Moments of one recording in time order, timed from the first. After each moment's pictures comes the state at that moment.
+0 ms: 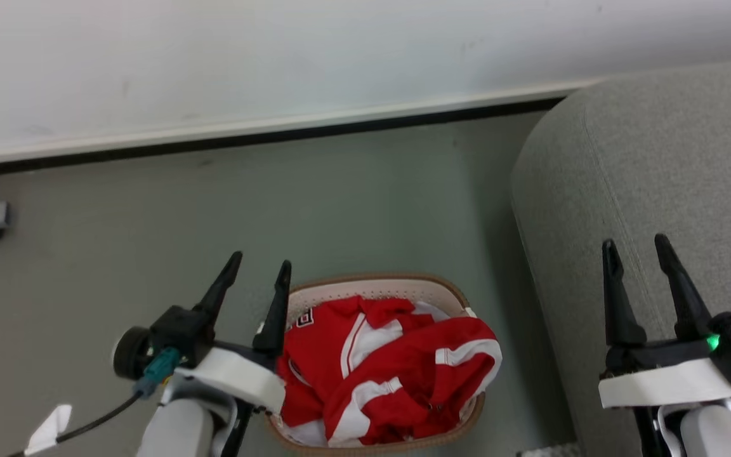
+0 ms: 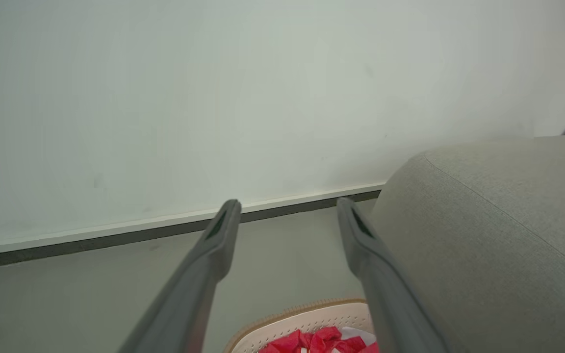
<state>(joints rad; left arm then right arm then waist) -0.32 0.05 -0.14 0.32 -0.09 -0.12 -0.26 -0.24 -0.05 0.06 0.17 0.26 0.13 -0.26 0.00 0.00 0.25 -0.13</state>
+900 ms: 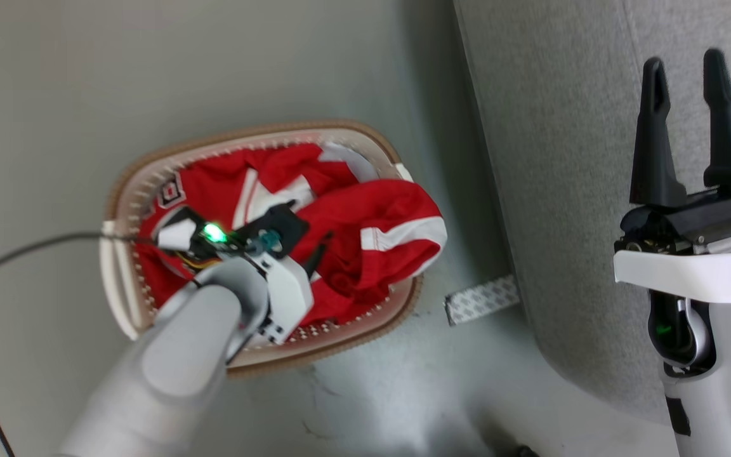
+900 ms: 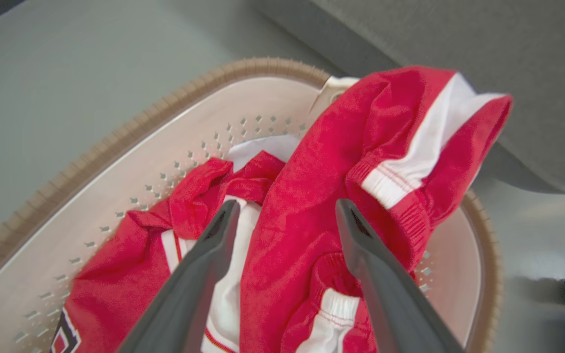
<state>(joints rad) -0.81 0.20 -0.63 0.73 -0.06 -0.13 -0.05 -0.55 -0.05 0.12 0.01 0.42 0.13 -0.26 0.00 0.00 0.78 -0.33</state>
